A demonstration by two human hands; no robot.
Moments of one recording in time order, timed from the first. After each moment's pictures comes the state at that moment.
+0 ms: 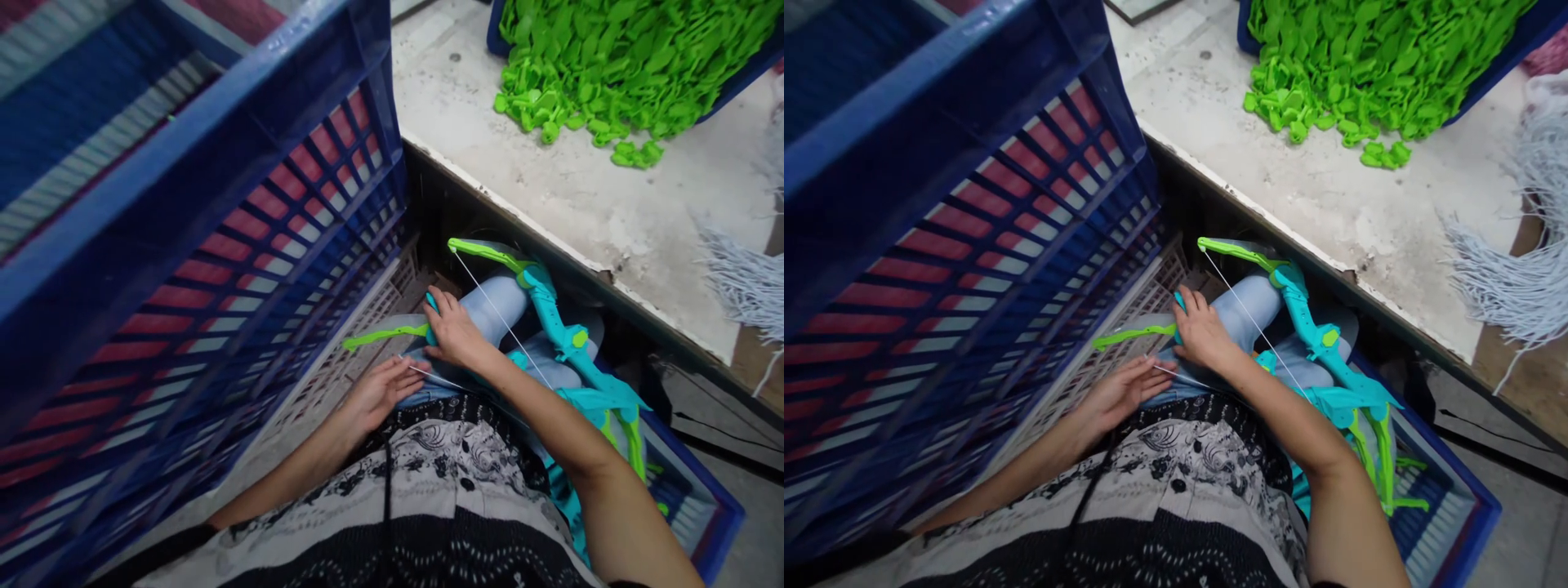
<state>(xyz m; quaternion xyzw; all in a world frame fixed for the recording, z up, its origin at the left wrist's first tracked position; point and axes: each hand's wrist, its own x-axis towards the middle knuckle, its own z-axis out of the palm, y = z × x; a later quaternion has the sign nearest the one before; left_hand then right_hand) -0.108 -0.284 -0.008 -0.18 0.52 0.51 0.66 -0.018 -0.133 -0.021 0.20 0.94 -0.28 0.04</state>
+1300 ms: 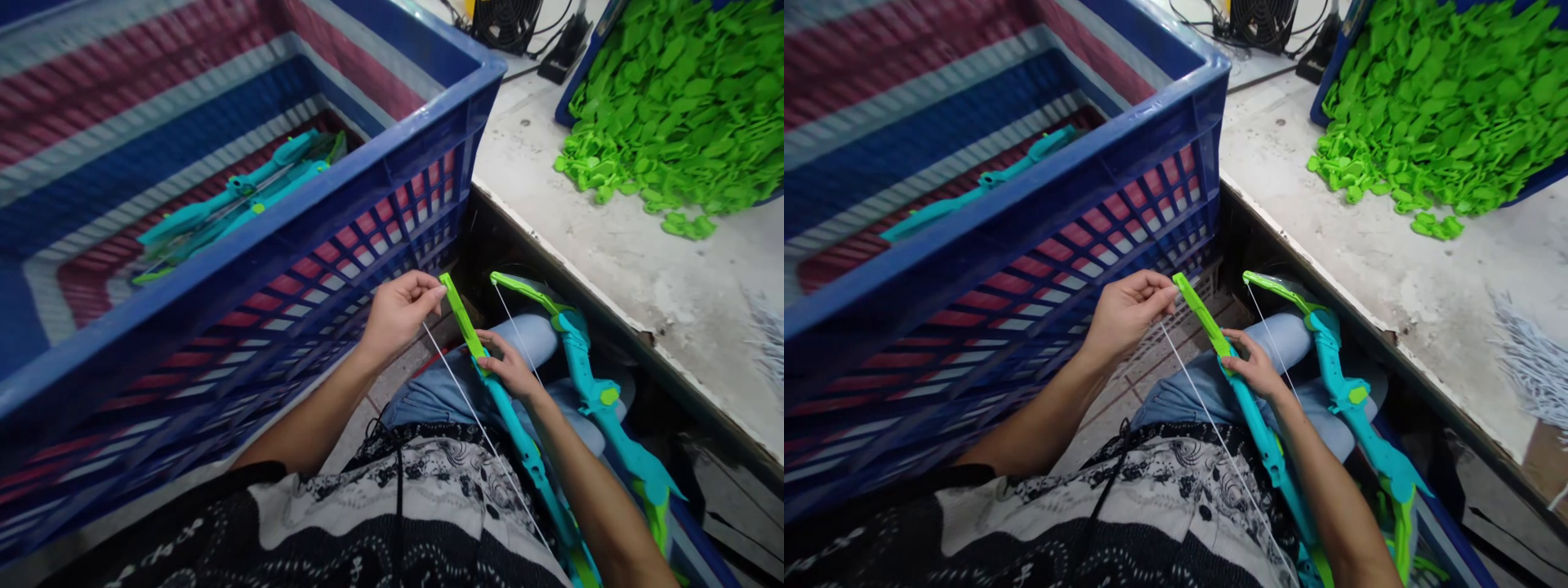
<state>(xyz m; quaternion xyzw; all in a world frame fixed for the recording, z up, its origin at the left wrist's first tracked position) -0.181 -0.216 0.057 0.26 0.66 0.63 0.31 0.018 -0.108 -0.035 0.29 0.63 -0.72 -0.04</state>
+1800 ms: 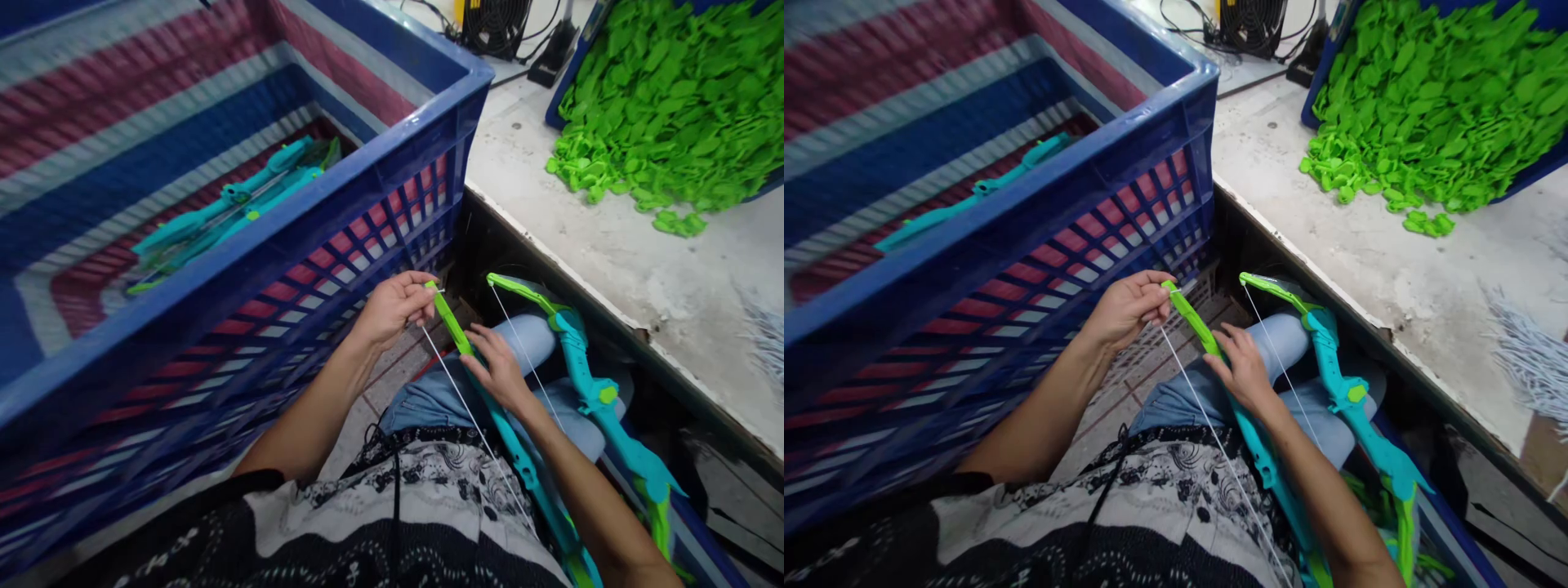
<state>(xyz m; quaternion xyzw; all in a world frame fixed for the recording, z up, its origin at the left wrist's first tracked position) -0.196 -0.209 0.052 0.17 0.55 0.66 0.49 0.007 -0.122 -0.019 0.23 0.85 -0.45 -0.16</state>
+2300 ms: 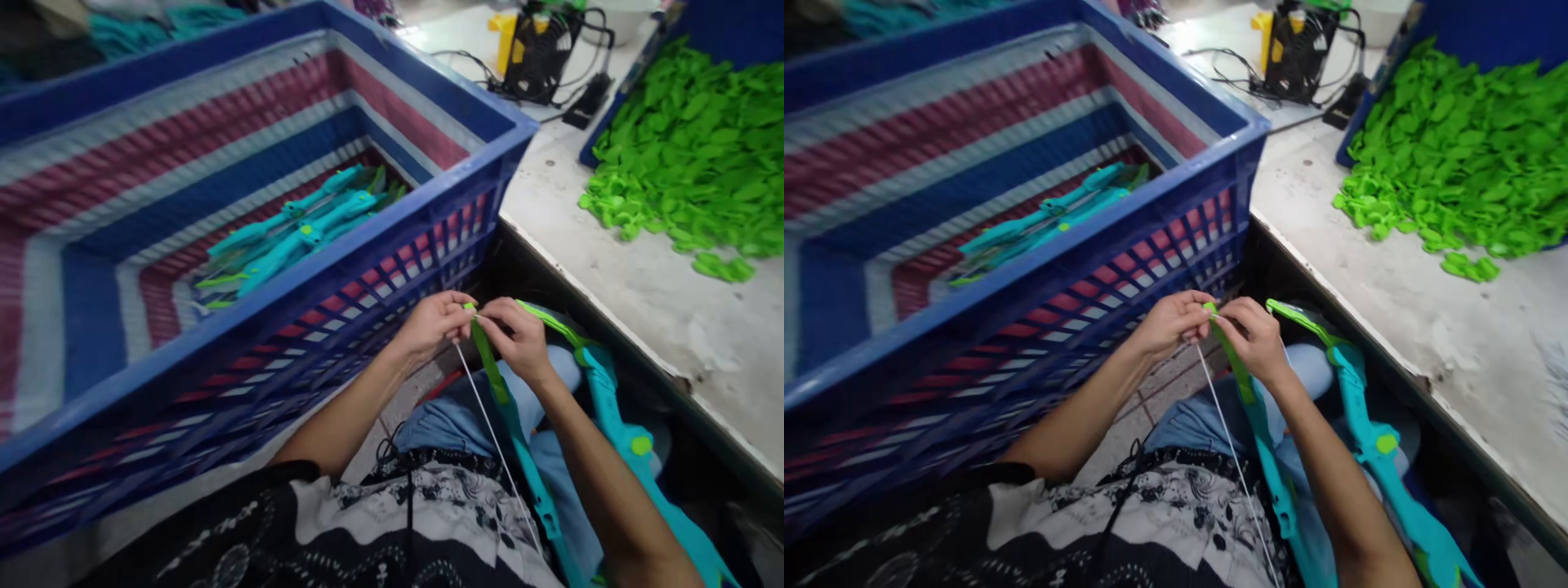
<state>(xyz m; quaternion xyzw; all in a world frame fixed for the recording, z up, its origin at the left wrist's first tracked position) -0.198 -0.202 0.047 0.19 0.52 0.66 0.51 -0.076 -0.088 0.040 0.07 0.85 -0.40 -0.33</state>
